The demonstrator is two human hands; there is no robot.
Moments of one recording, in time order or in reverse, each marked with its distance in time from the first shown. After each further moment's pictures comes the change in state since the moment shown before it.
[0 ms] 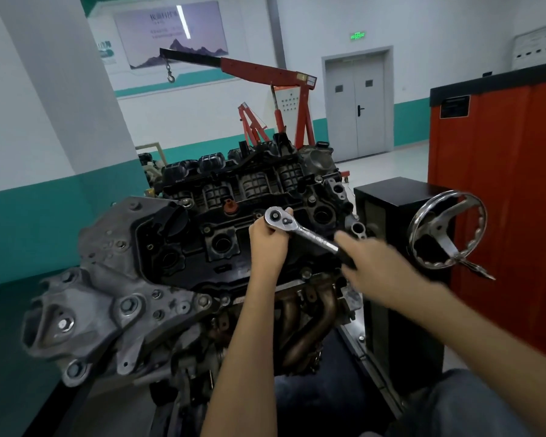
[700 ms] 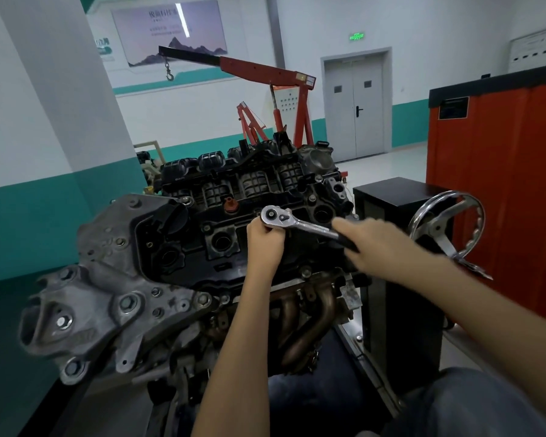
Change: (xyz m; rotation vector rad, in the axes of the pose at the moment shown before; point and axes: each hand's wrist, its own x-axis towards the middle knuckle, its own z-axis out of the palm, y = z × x) left_hand 0.001 -0.001 -0.008 -0.010 -0.057 -0.031; right_hand 0.023 0.007 -0.025 -0.179 -0.075 -0.098
